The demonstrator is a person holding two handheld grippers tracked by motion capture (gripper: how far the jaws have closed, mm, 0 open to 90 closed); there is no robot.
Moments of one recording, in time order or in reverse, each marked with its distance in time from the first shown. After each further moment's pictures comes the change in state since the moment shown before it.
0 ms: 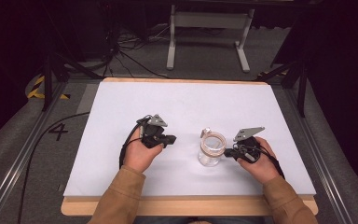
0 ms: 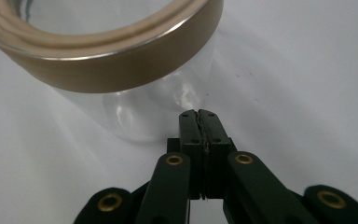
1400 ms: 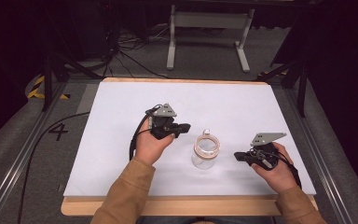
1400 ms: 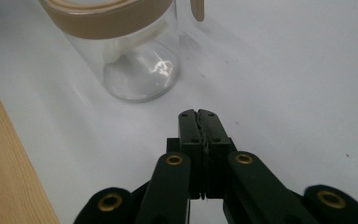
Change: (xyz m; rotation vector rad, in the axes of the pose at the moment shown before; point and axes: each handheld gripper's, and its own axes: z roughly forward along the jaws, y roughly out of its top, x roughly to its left) left arm -0.013 0.043 0.007 -0.204 -0.090 0.067; right arm 0.007 -0.023 -0.047 -0.068 -0.013 0.041
